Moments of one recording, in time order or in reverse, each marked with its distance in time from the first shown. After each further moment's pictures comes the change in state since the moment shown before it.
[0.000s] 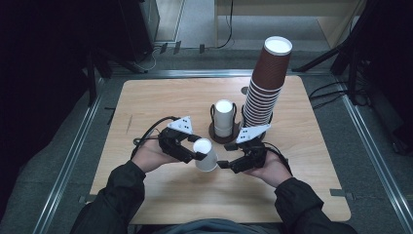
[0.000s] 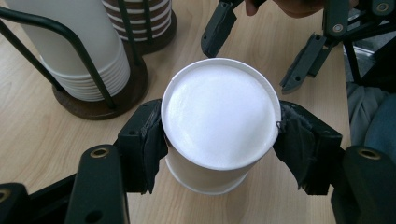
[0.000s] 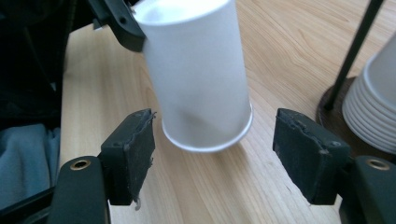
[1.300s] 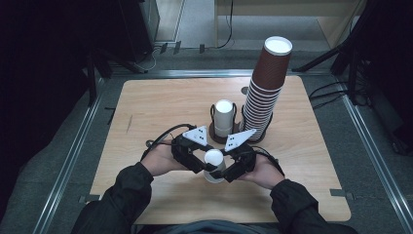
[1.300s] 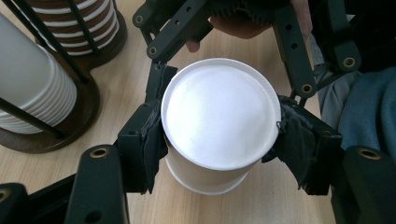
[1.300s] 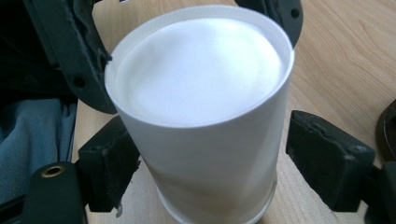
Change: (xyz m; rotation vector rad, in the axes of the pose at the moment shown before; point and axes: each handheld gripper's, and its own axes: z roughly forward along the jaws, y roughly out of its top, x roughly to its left) left arm -0.024 0.017 0.023 0.057 -0.087 0.122; right arm 0.010 0.000 0.027 0.077 0.099 -0.083
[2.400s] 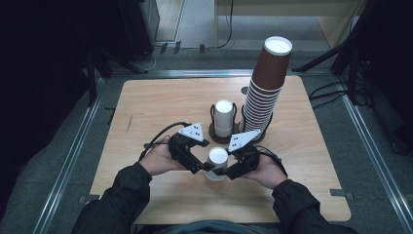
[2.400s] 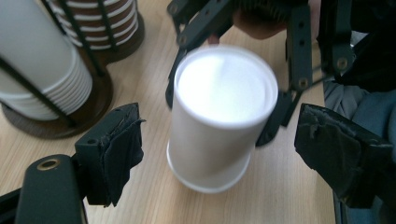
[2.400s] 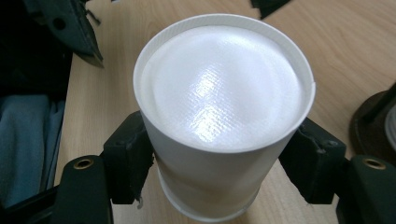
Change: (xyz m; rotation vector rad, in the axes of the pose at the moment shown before) left arm 0.006 -0.010 -0.008 -0.049 0.036 -0.102; right arm -0.003 -0.004 -0.008 -0.027 -0.045 -0.042
